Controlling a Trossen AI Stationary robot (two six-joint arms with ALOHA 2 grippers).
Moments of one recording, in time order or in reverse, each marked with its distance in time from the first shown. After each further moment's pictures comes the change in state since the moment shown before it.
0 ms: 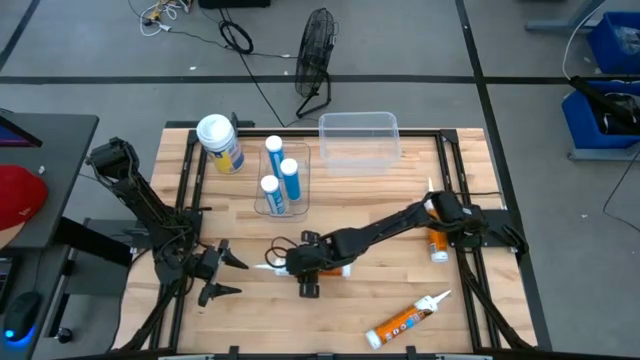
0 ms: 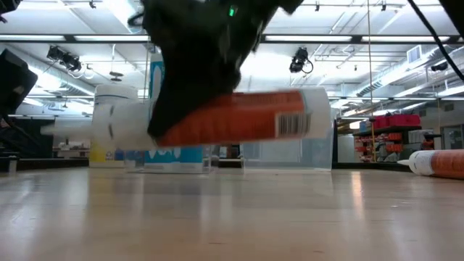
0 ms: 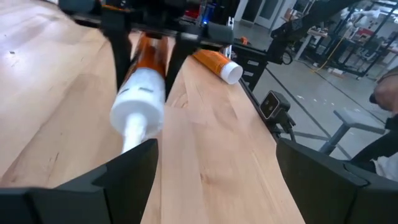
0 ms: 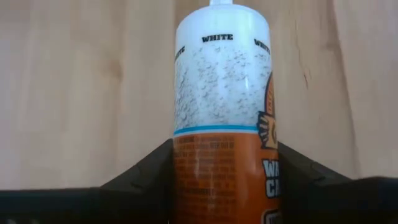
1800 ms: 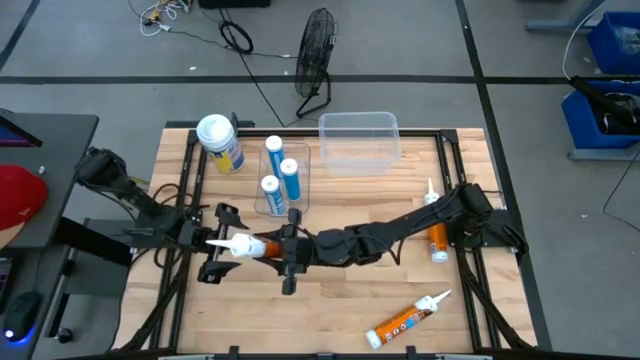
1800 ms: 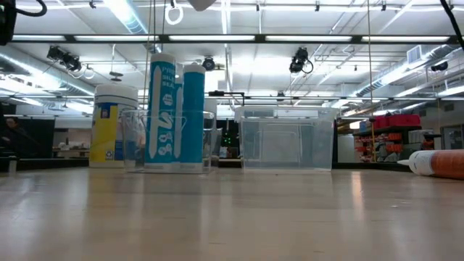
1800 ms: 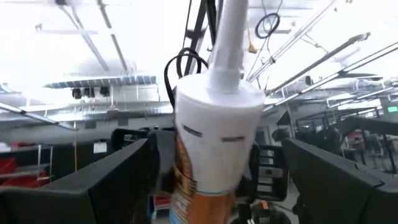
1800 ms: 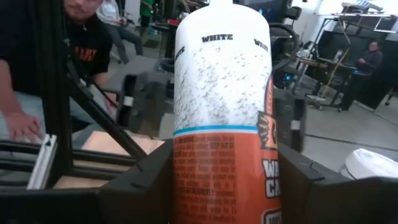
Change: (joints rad) left arm 0.480 0.000 0.126 0.808 0.526 0.903; right arm 0.066 -0.203 -0.002 0.727 0.333 -0.467
